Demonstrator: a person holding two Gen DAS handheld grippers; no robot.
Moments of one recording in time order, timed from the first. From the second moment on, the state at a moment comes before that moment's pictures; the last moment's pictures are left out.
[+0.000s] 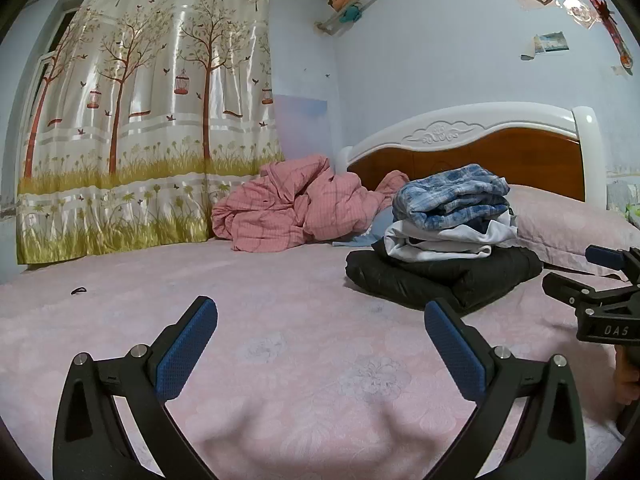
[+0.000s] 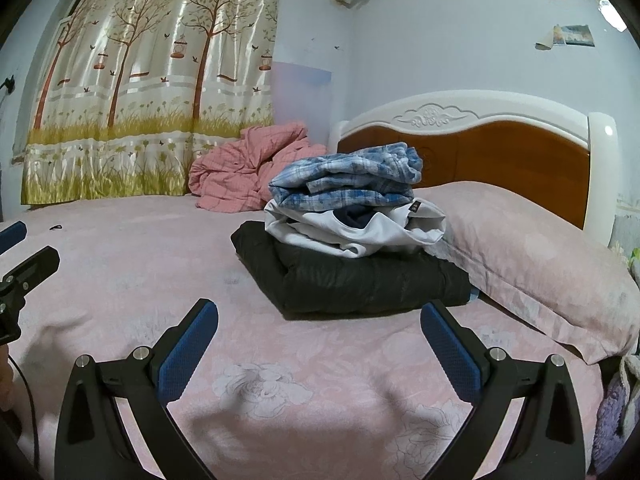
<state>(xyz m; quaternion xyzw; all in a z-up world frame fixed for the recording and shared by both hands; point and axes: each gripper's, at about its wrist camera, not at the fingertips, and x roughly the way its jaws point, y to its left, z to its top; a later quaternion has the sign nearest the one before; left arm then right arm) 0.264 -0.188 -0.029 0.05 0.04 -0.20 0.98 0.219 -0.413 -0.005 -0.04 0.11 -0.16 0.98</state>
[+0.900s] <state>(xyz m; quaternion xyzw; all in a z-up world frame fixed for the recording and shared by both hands) 0.262 -0.185 -0.031 0.04 0.03 -0.20 0.98 0.217 -0.409 -0.005 -0.04 0.11 -0.17 0.98</state>
